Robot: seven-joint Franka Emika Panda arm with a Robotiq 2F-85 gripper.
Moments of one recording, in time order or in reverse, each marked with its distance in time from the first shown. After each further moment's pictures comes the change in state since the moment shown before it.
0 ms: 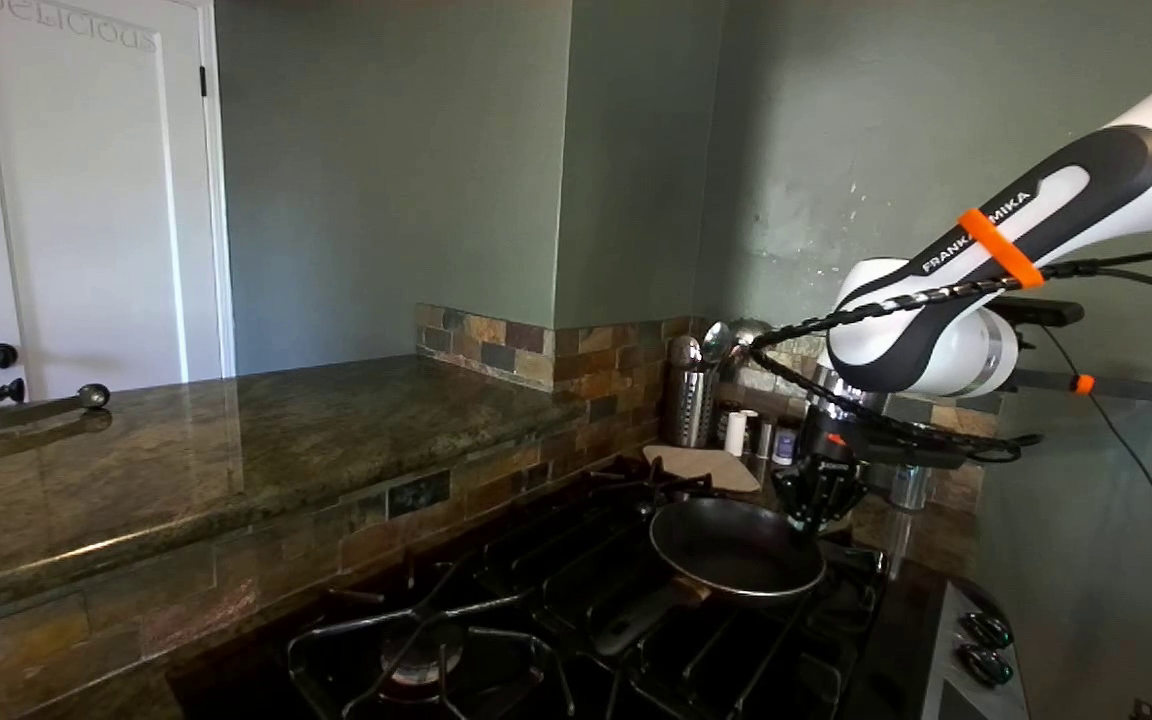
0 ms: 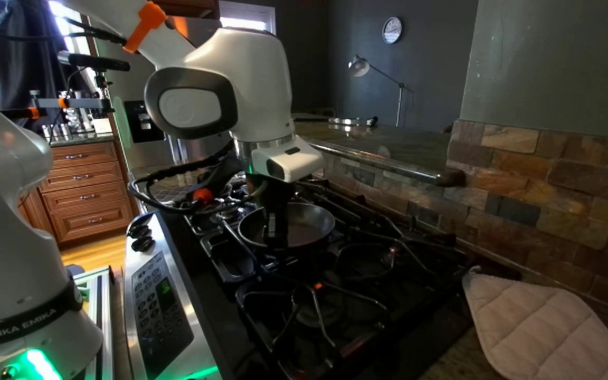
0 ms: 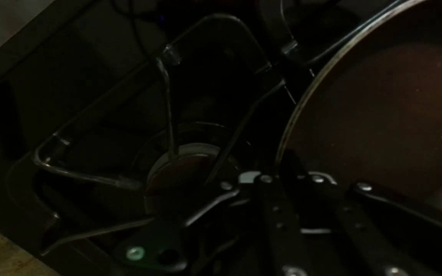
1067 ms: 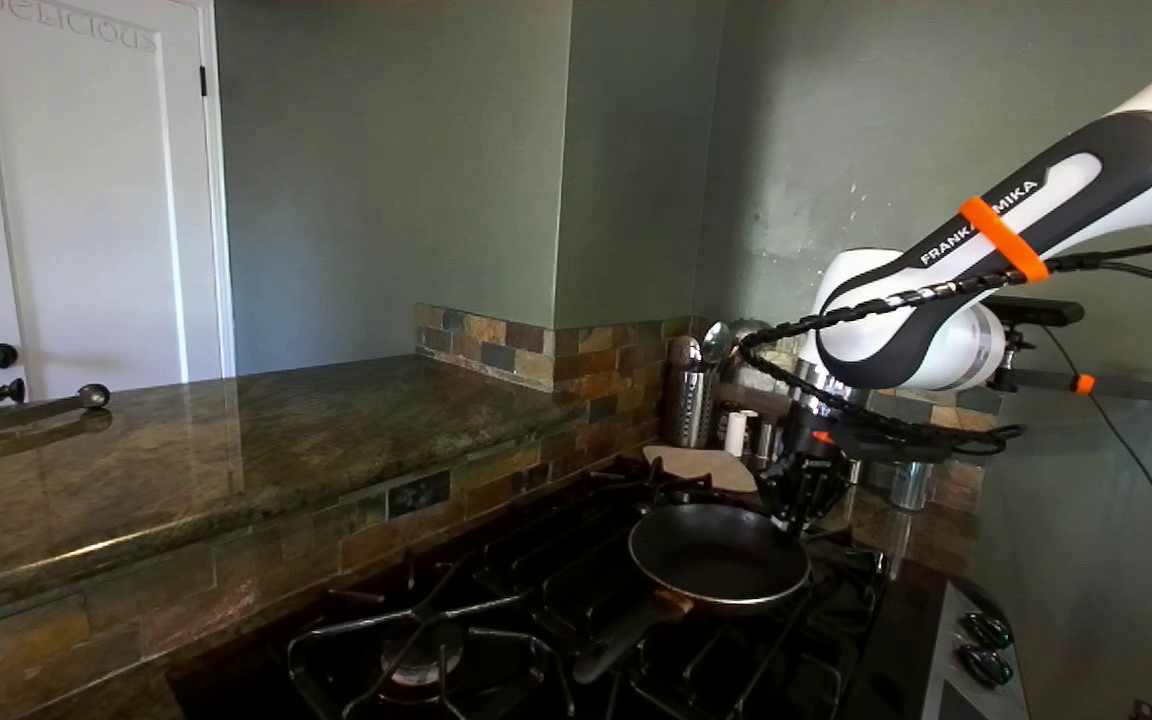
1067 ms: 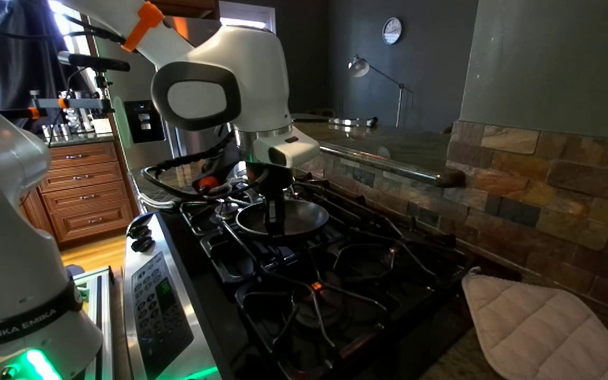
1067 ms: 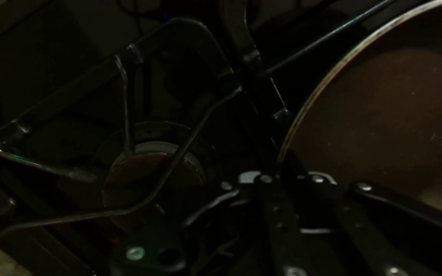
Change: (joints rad) arm 0.040 -0.018 0.045 0.005 -0.001 -0.023 -0.001
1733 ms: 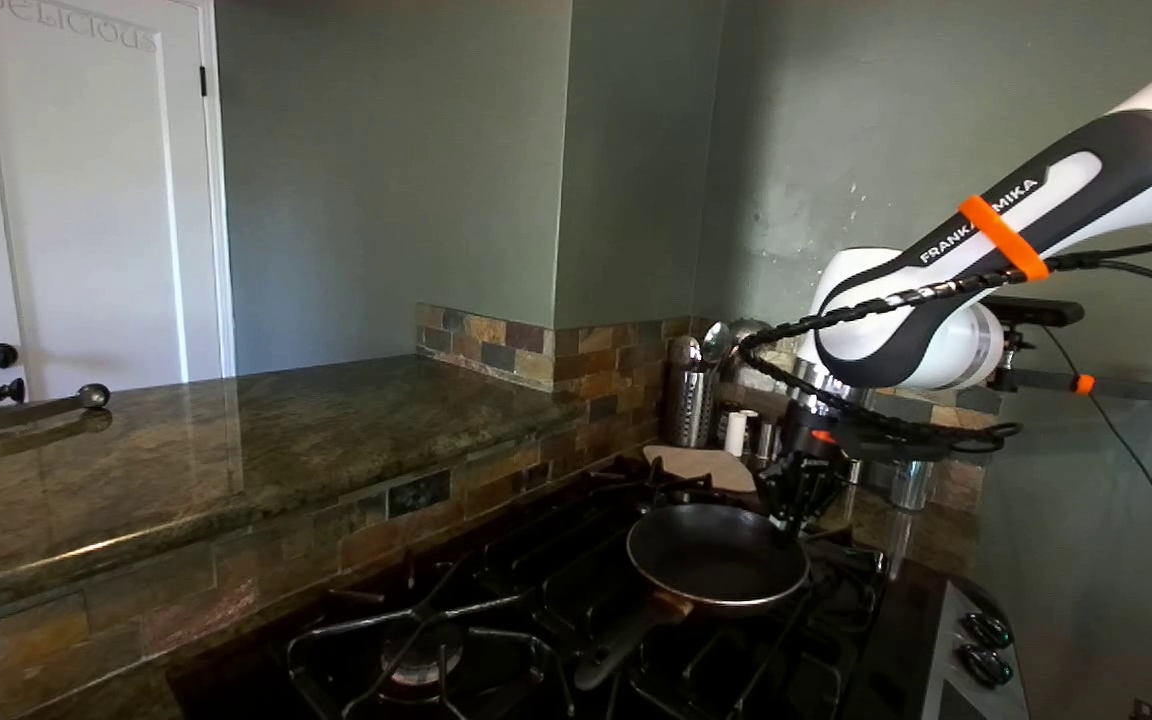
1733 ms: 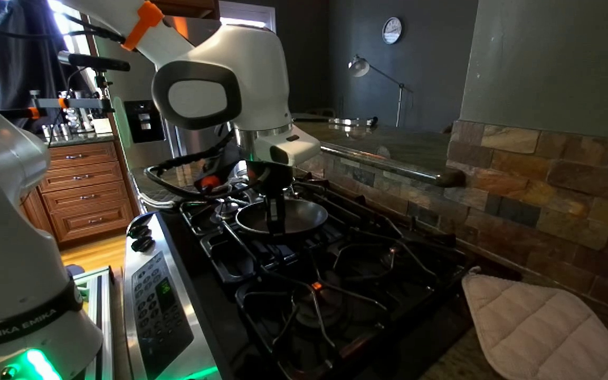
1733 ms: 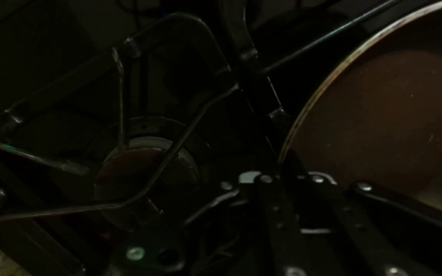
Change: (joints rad) arm 0.010 -0.001 -0.002 0.002 0.003 0.000 -0.032
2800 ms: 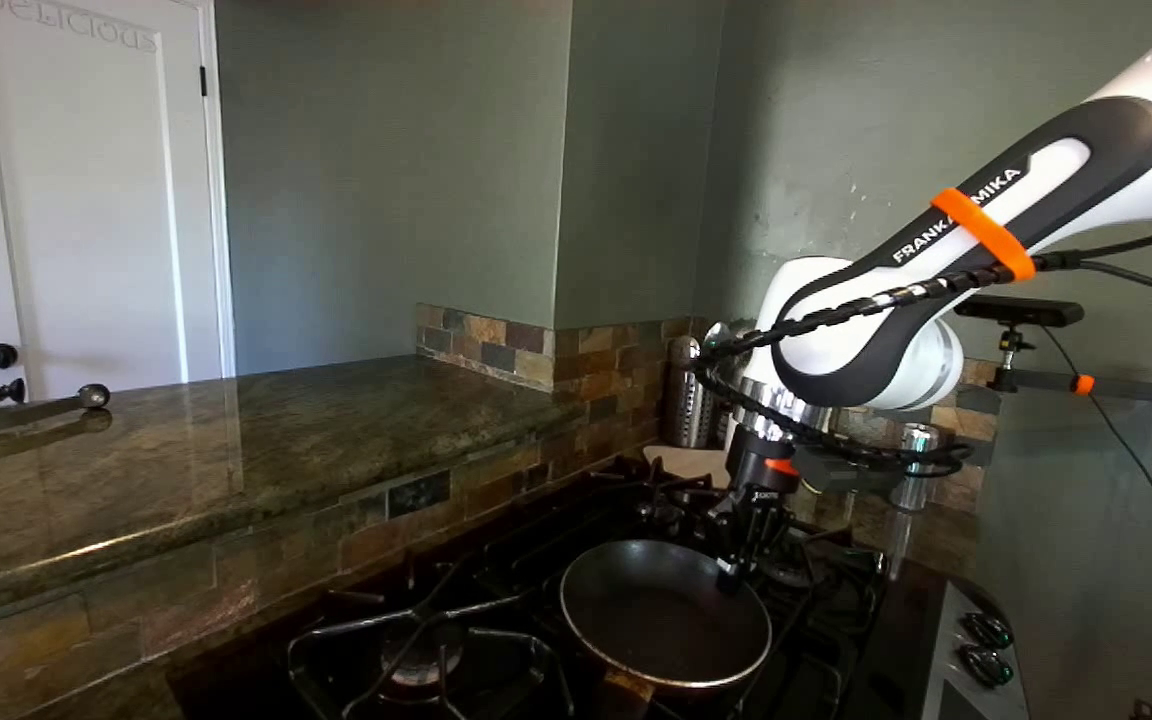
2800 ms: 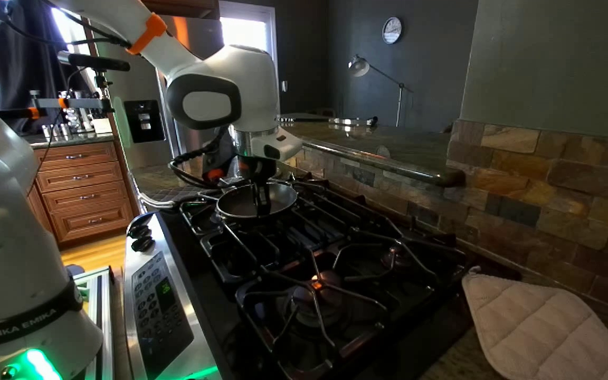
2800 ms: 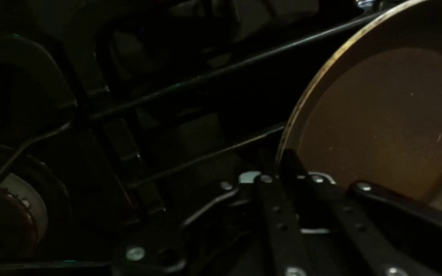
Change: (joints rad) arm 0.207 0.041 0.053 0.000 0.142 0.000 -0.034
